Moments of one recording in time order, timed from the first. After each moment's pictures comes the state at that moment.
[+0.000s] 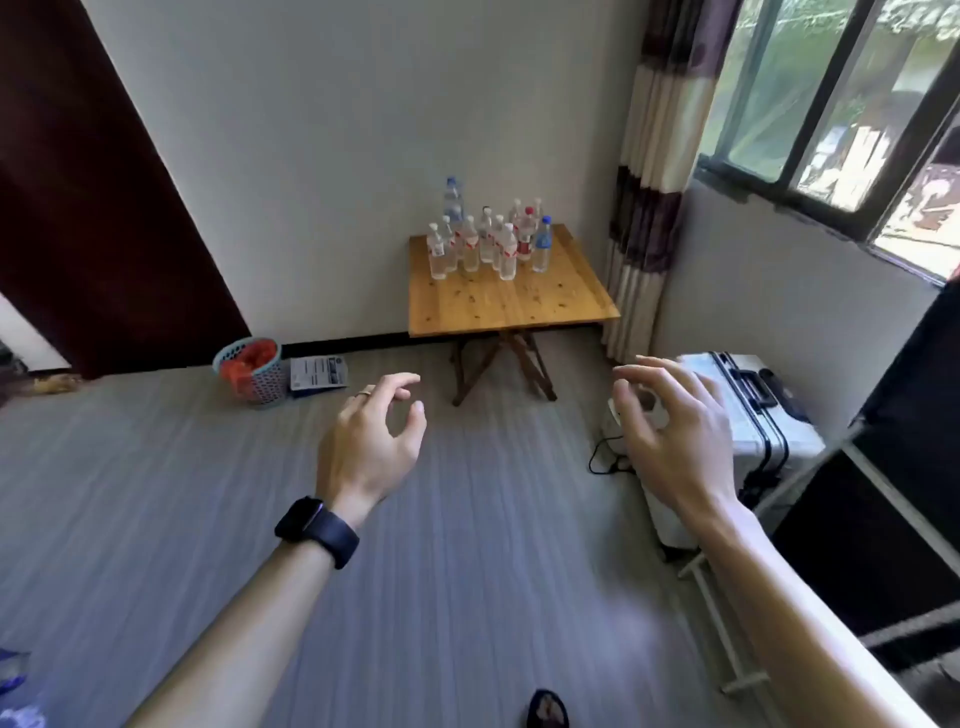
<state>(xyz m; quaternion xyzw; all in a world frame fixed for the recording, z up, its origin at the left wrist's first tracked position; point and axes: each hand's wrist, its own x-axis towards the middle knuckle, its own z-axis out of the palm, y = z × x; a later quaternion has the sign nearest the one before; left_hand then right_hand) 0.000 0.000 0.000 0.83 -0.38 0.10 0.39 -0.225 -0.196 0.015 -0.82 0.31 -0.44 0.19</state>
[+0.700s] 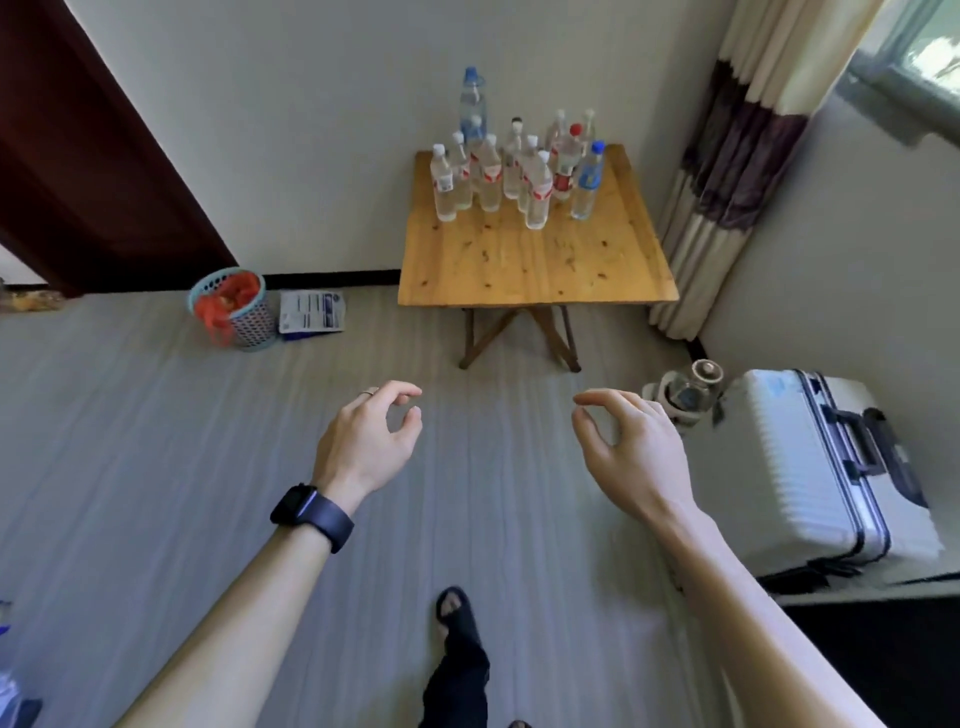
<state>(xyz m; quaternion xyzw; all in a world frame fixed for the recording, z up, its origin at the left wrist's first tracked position) 0.195 -0.236 -0.096 0.90 -0.30 -0.06 0.30 -0.012 -0.439 -0.079 -0.88 0.34 -0.20 0.27</state>
